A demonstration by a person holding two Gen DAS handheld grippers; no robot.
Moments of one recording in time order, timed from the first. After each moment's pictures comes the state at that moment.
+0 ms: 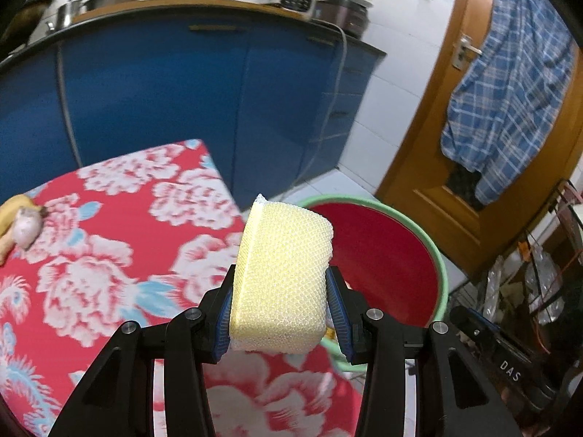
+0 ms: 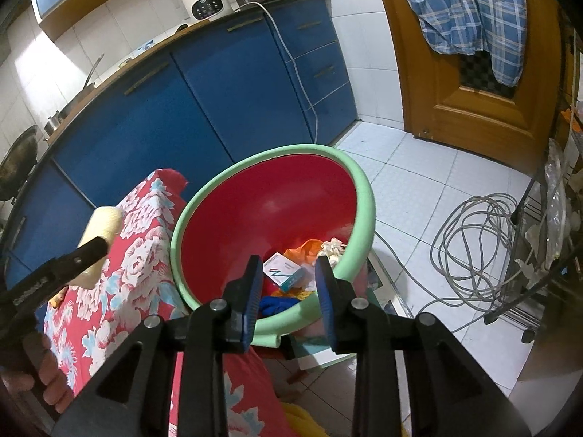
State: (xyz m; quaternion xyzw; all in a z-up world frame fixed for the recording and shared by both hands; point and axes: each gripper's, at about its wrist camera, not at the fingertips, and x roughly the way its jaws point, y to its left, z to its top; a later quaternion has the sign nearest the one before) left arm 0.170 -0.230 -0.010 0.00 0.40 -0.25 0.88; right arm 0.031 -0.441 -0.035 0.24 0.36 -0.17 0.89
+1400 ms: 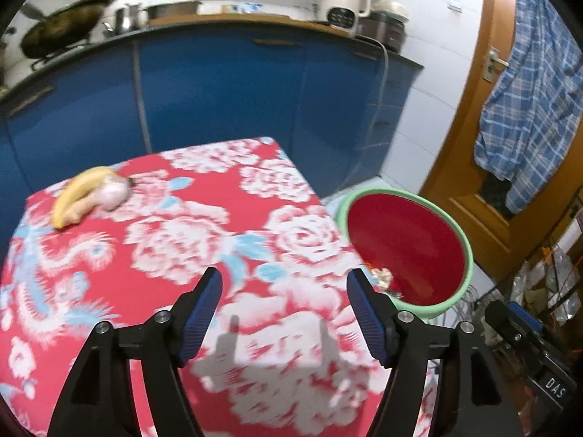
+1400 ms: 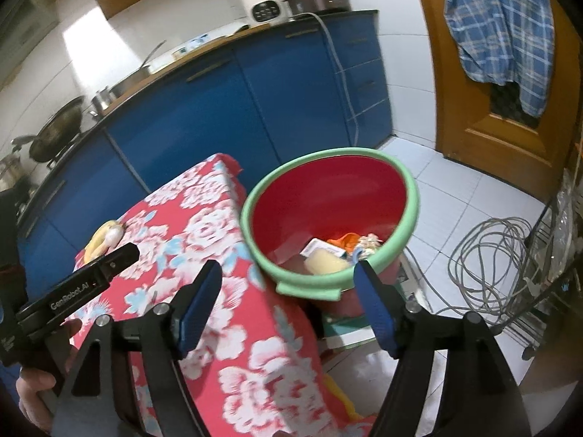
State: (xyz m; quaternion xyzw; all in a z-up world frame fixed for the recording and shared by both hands) left arm 0.111 -0.145 0.011 0.00 0.38 -0.16 0.91; right arm -0.001 -0.355 0.009 0.19 0.35 -0.09 0.91
